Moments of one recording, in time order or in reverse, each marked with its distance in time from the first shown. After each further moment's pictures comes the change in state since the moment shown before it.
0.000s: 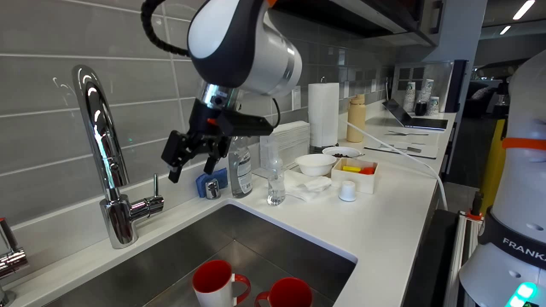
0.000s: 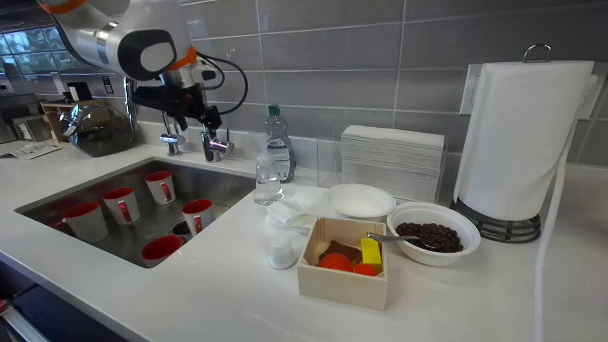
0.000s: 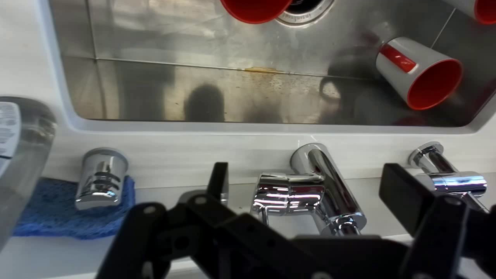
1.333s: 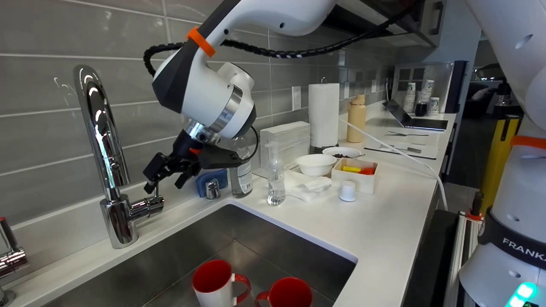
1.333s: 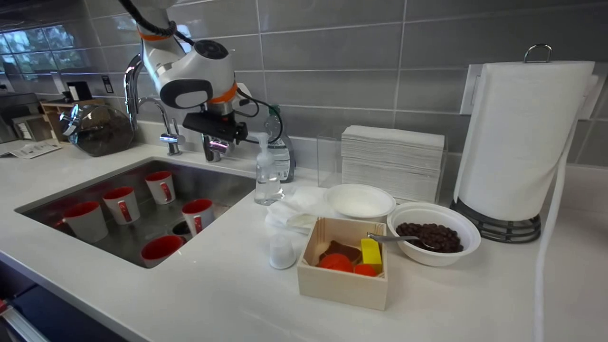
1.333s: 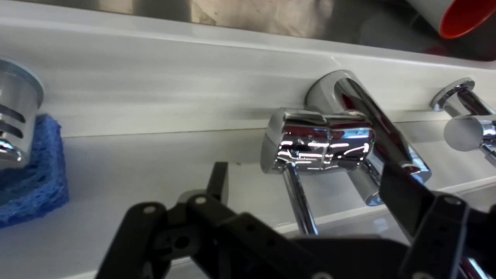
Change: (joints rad) arm -0.414 0.465 0.421 0.337 0.324 0.218 -0.611
